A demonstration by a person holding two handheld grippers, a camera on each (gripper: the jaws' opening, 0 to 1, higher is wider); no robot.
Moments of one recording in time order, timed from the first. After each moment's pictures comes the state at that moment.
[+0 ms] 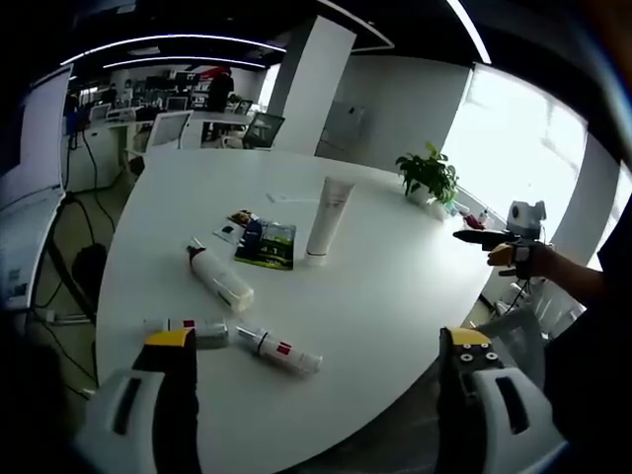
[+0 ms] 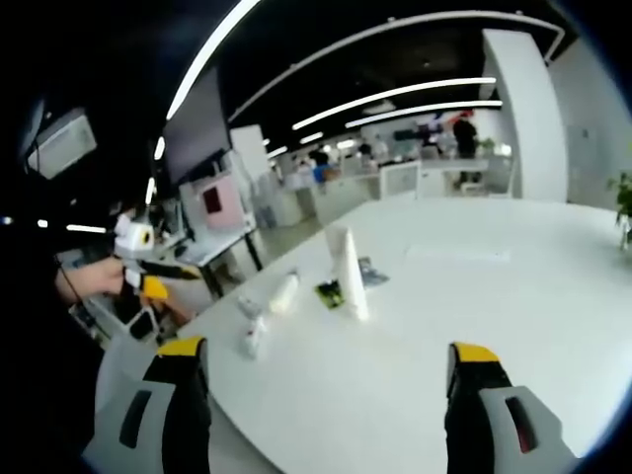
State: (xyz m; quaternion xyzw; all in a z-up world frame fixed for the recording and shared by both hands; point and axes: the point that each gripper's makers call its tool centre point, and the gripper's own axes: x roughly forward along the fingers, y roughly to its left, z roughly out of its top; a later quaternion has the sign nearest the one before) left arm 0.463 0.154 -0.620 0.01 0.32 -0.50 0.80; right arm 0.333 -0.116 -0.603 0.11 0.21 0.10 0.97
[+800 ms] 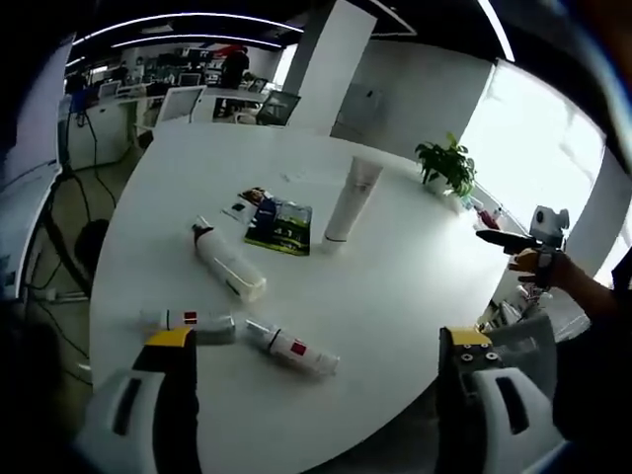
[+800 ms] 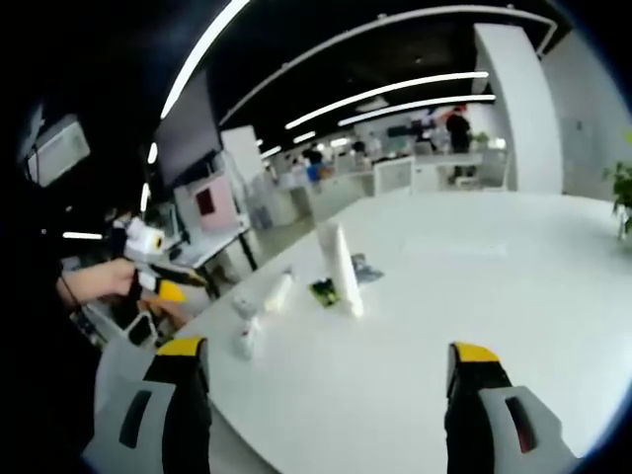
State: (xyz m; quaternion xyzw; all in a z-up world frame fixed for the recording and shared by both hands) left arm 0.492 0.141 -0.653 0.02 0.38 -0.47 0.80; right arm 0.338 -0.129 -0.612 0.12 0.22 0.09 0.96
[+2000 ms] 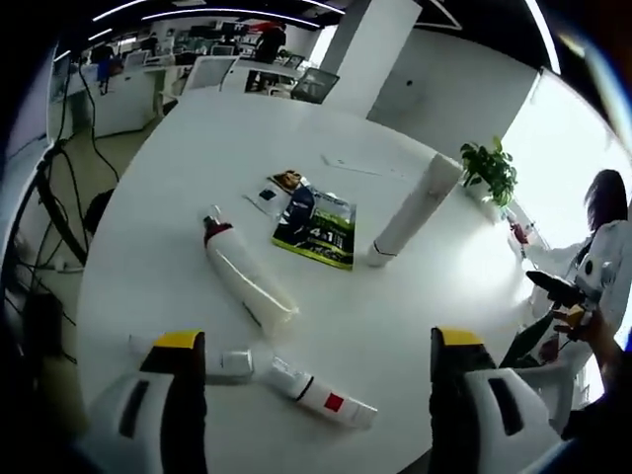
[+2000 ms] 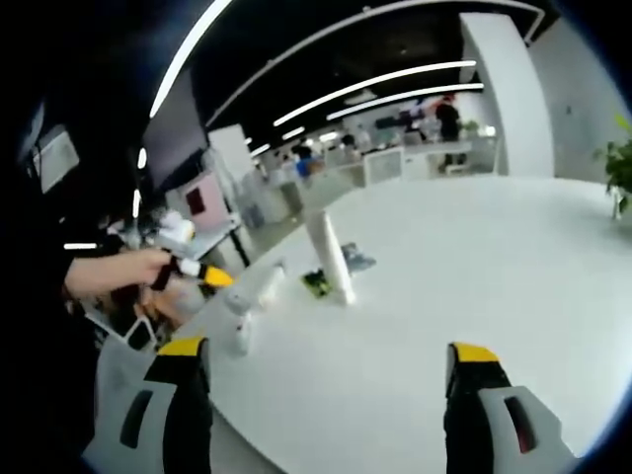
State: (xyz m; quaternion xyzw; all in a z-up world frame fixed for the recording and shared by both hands) left arm 0.562 0.101 -0.697 0.00 0.44 -0.40 0.81; right arm 0.334 -0.133 -0.628 0.14 0.23 0.07 0.96
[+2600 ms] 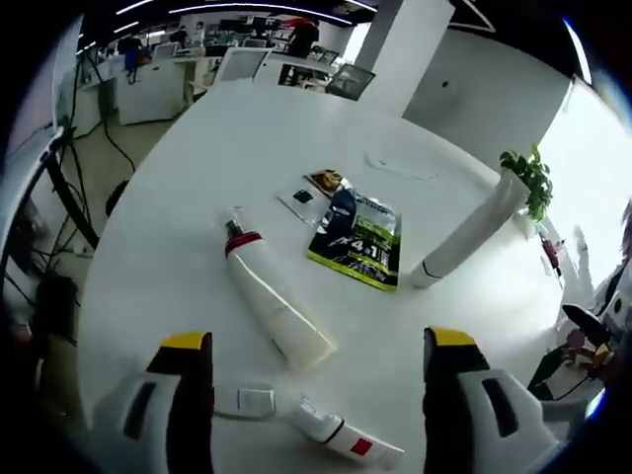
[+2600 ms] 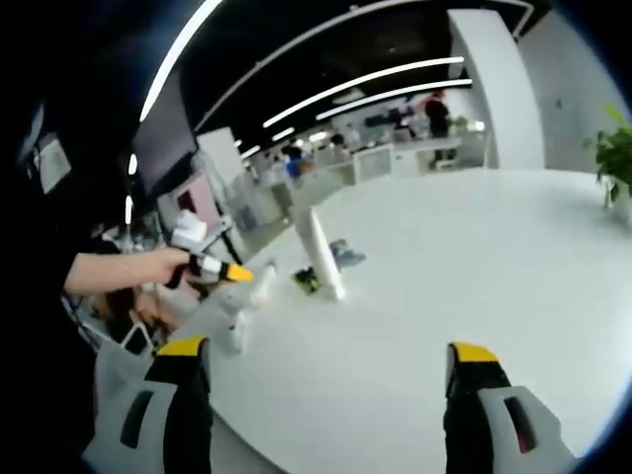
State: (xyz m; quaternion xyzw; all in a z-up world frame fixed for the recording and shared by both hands) left arm 0.600 0.091 -0.724 0.01 0.45 -0.34 0.83; right arm 0.328 -0.143 -0.637 0.15 0.24 0.05 0.96
